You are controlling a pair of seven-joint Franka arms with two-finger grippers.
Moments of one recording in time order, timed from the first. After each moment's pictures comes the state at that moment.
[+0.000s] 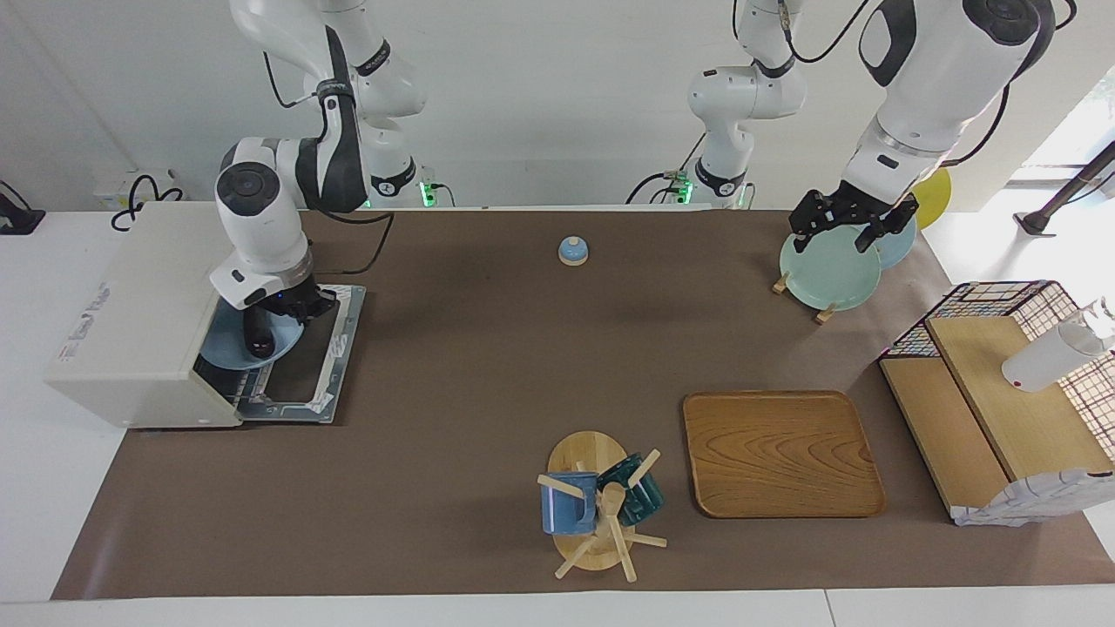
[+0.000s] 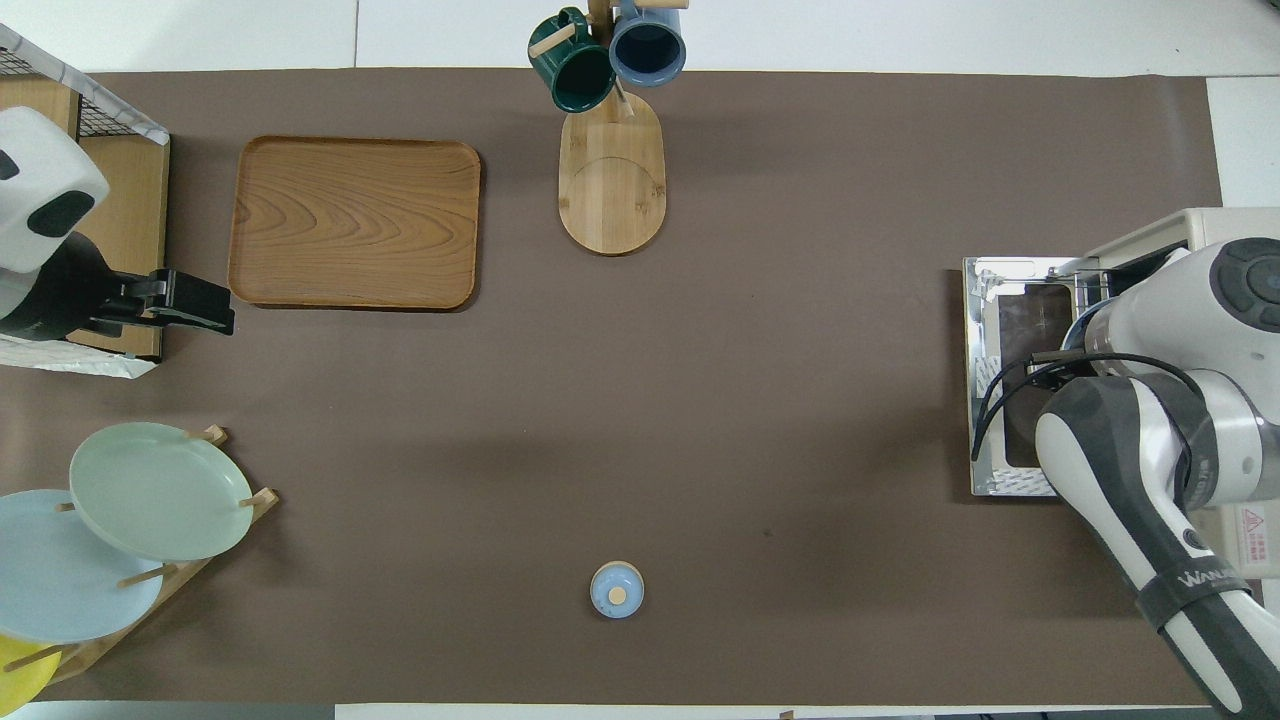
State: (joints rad) left arm -0.06 -0.03 -0.09 -1.66 -0.03 1.60 -0.07; right arm 0.03 0.03 0.00 -2.10 -0.22 2.01 0.09
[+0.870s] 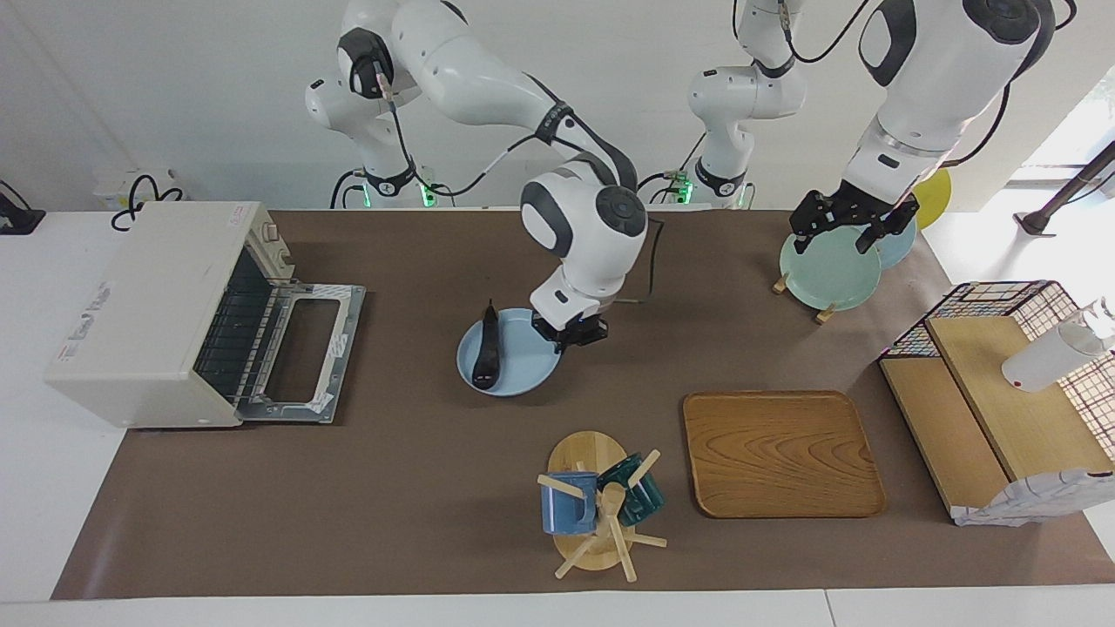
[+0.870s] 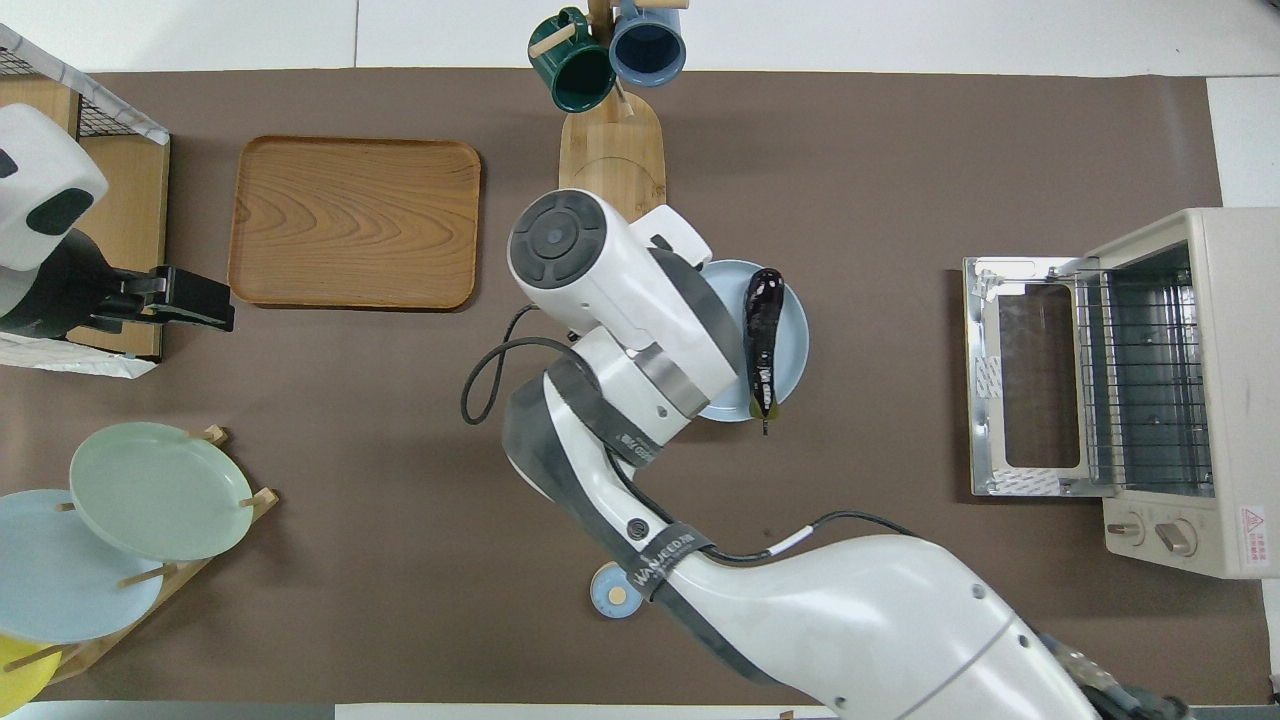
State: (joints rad) left arm -0.06 -0.03 -0.09 -1.66 -0.03 1.61 -0.07; right arm 0.66 0.73 0.02 -1.18 -0.16 1.76 0.85
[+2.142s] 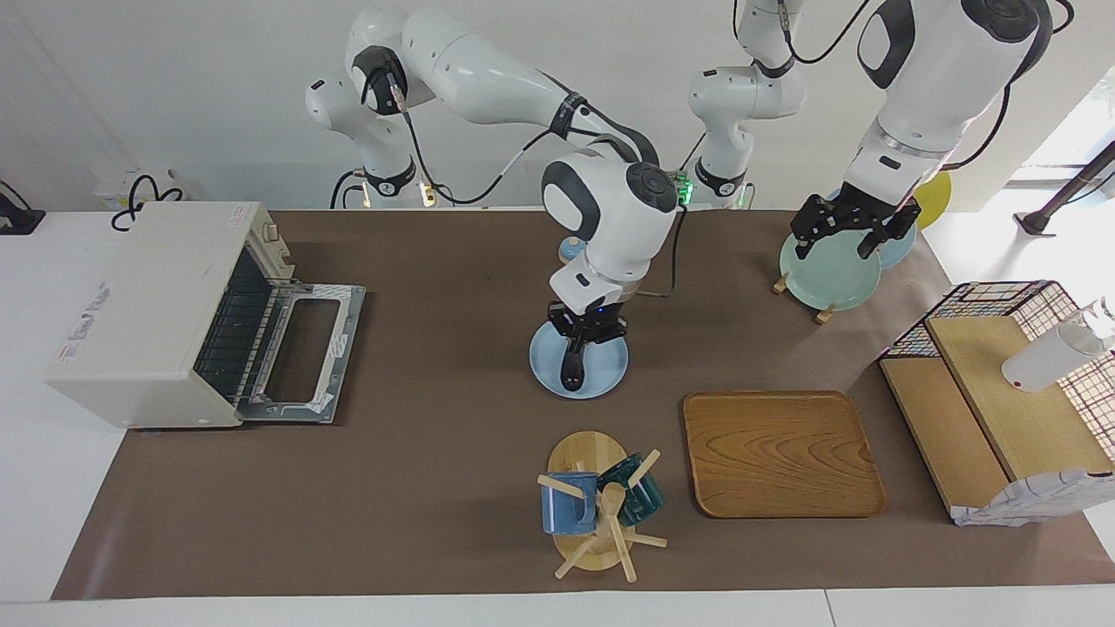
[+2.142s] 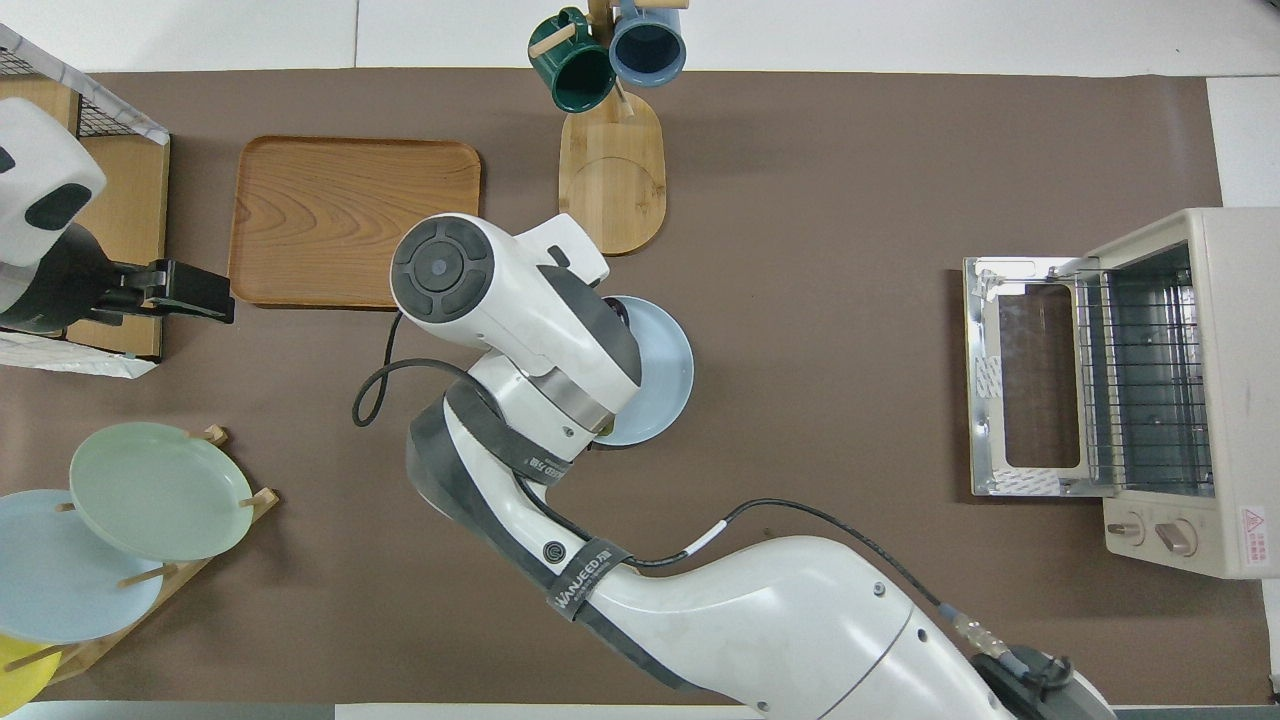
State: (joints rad) left arm -0.06 -0.03 -0.10 -1.67 -0.03 1.66 -0.09; right arm 0.64 0.66 0.03 -1.15 -0.26 1.61 0.83
